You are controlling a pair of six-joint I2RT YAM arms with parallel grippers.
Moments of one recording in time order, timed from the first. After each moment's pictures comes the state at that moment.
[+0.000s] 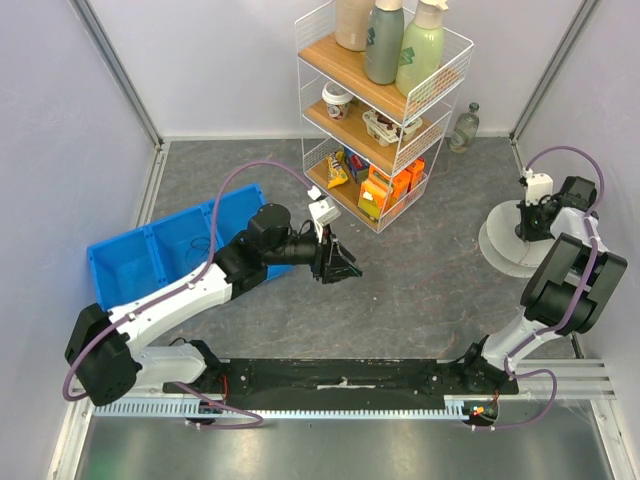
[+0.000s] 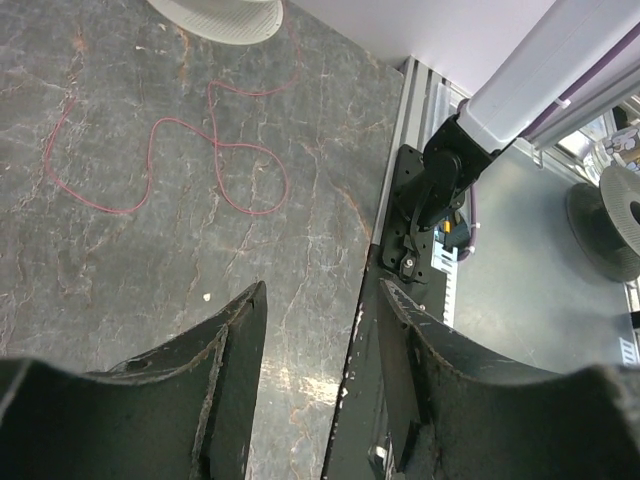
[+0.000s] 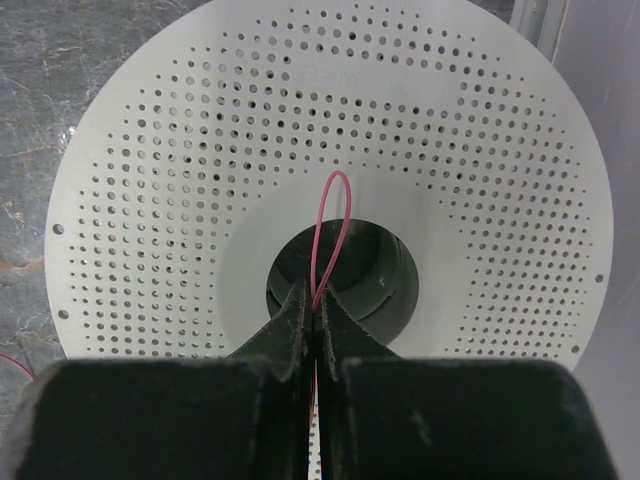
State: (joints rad) left arm -0.80 1.21 0.87 0.07 0.61 -0.29; right arm -0.56 1.69 1.14 -0.46 -0.30 -0.62
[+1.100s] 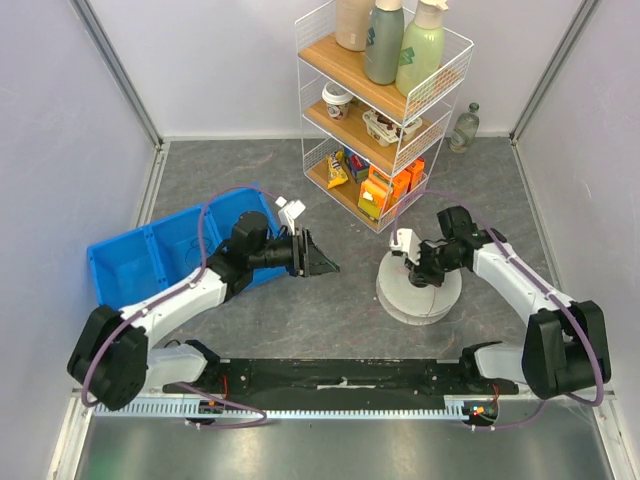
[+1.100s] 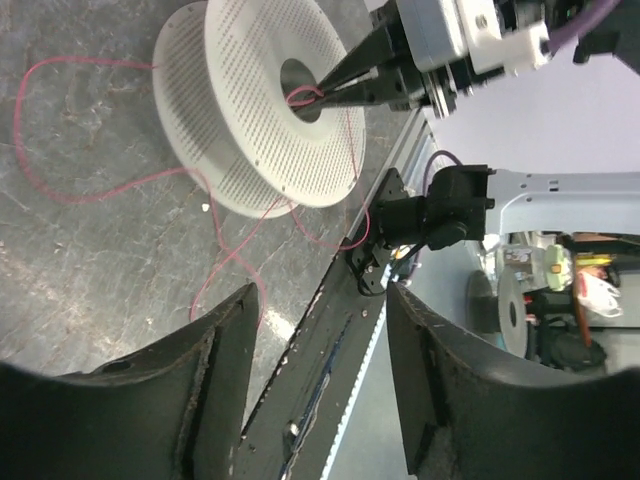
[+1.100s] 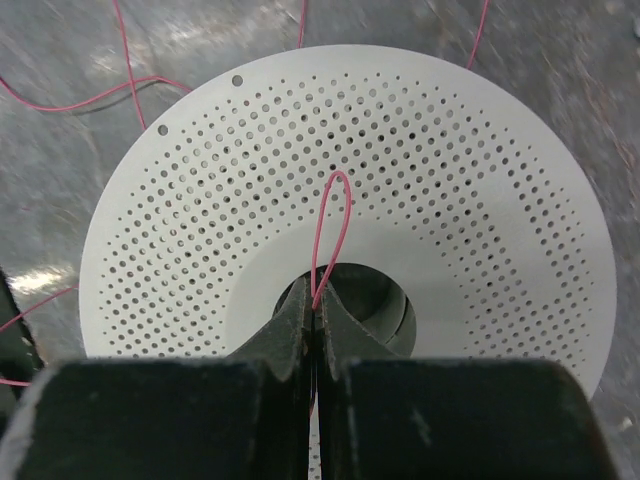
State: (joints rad) left arm -0.58 1.19 0.65 0.16 0.69 -0.69; right arm 0.18 1.29 0.80 -0.74 -0.58 -1.02
